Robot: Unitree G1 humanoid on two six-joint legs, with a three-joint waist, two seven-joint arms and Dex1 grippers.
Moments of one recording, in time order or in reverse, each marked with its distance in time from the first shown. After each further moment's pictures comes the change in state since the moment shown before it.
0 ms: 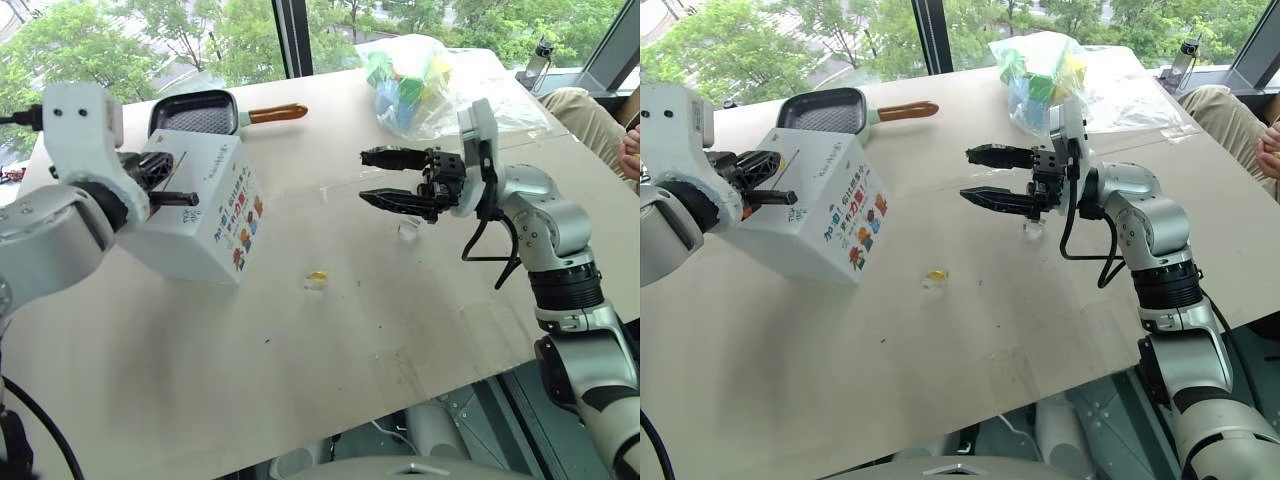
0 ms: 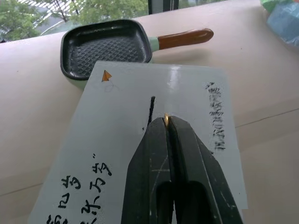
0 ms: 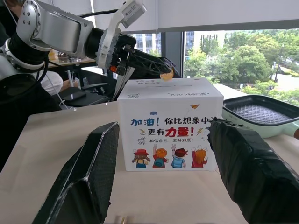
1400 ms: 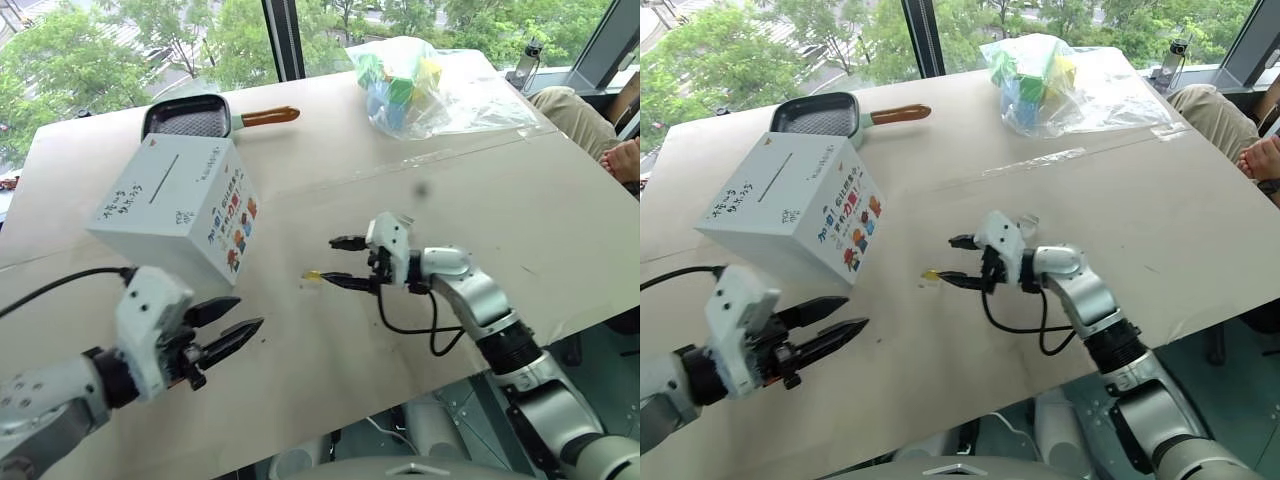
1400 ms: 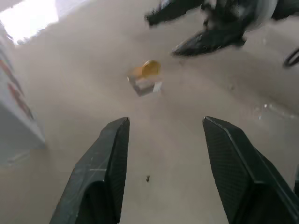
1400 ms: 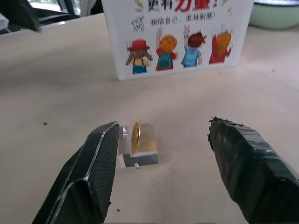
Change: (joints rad) left arm 0.927 -0.425 0.323 -0.408 0.572 -0.322 -1.262; right arm 0.290 0.227 0.278 0.053 -0.412 -0.167 -0.309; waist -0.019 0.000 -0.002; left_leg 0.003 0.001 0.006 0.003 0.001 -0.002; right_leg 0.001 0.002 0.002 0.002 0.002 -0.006
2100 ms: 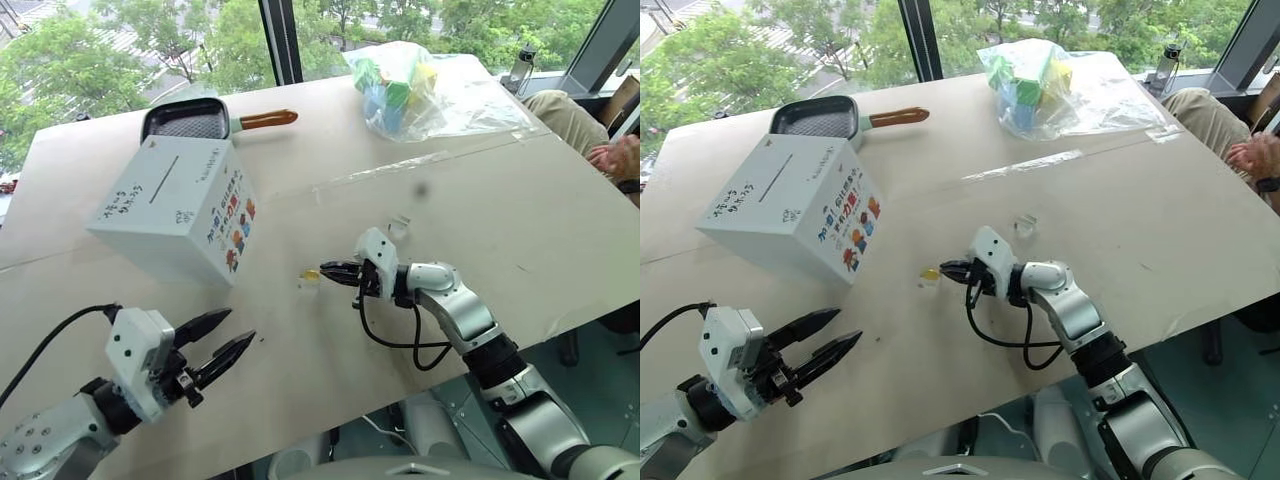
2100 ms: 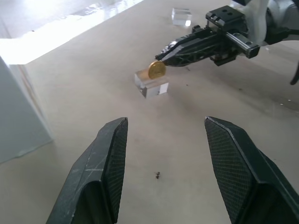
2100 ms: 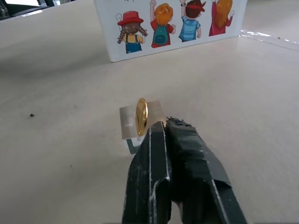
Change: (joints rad) left arm 0.068 -0.174 -0.163 0.114 0.378 -0.326 -0.180; right arm 0.046 0.041 0.026 0.005 -0.043 0.012 -0.023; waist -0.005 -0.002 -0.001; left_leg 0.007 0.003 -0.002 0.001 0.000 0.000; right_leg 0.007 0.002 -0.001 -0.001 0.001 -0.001
